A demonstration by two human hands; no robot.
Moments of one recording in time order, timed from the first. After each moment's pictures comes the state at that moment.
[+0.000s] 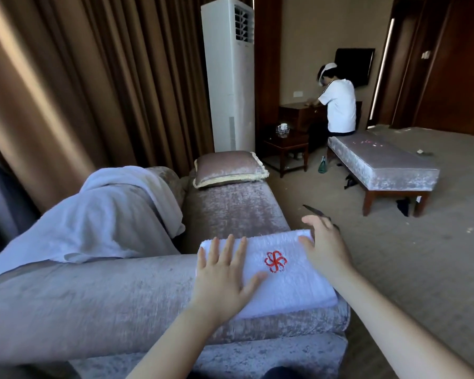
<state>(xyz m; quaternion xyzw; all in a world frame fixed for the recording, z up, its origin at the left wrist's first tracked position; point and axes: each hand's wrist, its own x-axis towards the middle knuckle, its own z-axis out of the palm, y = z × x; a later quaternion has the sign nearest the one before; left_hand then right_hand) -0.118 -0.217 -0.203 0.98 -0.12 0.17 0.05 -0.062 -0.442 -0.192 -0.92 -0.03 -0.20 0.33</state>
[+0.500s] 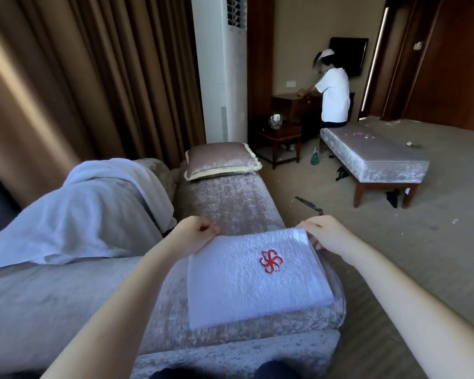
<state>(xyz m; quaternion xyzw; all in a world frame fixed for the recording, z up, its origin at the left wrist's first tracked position) -0.035 -0.167 -0.158 0.96 -0.08 0.01 0.28 -0.030 -0.472 -0.176 -0.89 -0.01 0.02 0.46</state>
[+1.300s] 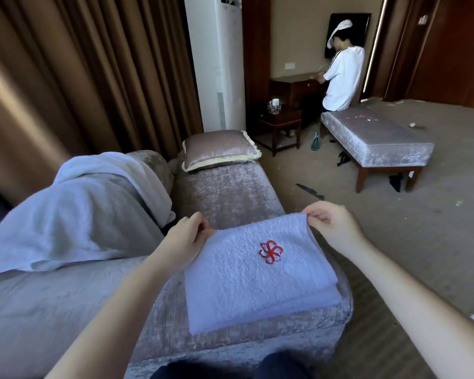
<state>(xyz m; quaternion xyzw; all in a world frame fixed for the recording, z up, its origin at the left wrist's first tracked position) -0.042 -0.159 -0.173 0.95 -0.15 0.09 0.27 -0.028 -0.472 -0.184 -0.86 -0.07 -0.14 0.48</state>
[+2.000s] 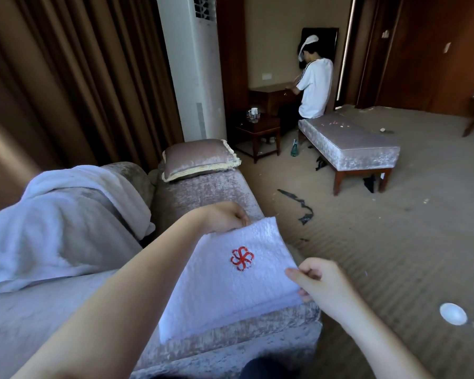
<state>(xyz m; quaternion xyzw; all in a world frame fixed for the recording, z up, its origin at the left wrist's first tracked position) 0.015 -0.276 -0.124 0.93 -0.20 -0.20 0.24 -0.126 -0.476 -0.213 -0.82 0.05 -0.04 0.56</state>
